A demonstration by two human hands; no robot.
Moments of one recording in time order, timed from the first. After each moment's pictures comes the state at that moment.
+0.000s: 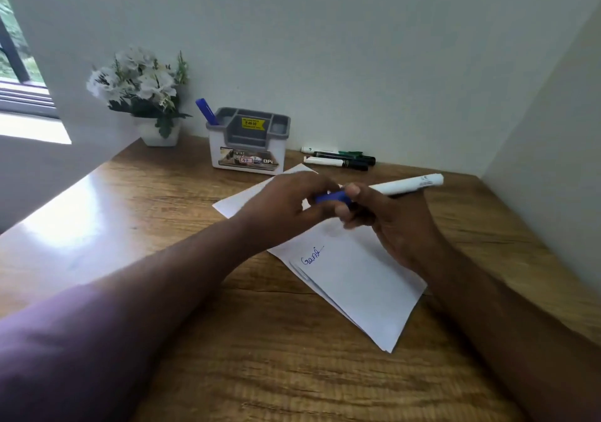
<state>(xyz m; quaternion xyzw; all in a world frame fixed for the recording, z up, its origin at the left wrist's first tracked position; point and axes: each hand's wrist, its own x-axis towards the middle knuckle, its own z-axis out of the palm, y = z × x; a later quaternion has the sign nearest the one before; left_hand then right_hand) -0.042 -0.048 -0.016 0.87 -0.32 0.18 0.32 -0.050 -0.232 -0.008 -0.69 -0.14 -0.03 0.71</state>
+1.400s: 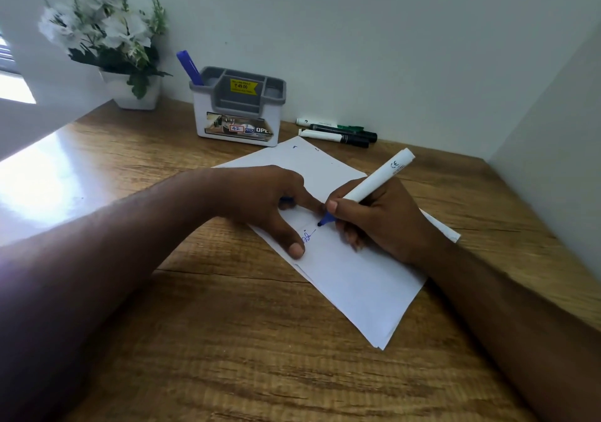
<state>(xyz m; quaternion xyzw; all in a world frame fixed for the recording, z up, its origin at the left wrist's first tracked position) -0.019 -0.038 -0.013 0.92 -0.31 -0.18 0.15 -0.046 -0.237 -0.029 -0.82 -0.21 0.03 0.54</state>
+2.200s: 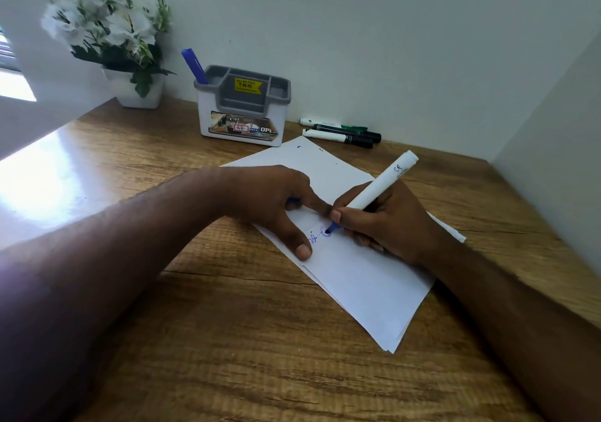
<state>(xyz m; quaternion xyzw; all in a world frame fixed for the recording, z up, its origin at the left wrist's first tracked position) -0.015 -0.035 -0.014 0.92 -0.32 -0.18 0.15 -0.044 -0.239 -0.029 -0.84 -0.21 0.05 0.49</state>
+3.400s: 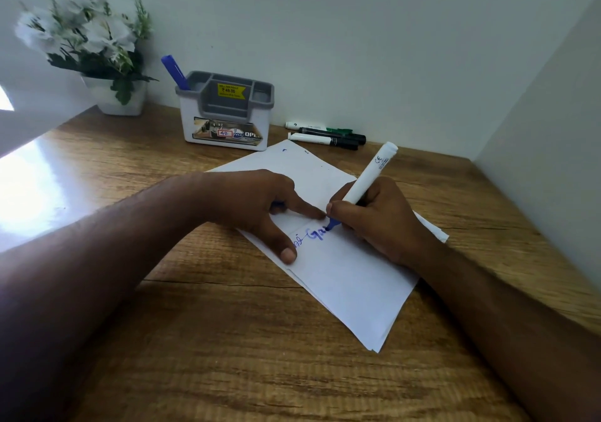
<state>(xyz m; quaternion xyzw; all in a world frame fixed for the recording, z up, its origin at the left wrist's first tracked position) -0.017 -0.039 -0.011 0.91 -0.33 -0.19 0.15 -0.043 -0.238 -0.030 -0.87 -0.12 -0.03 0.48</state>
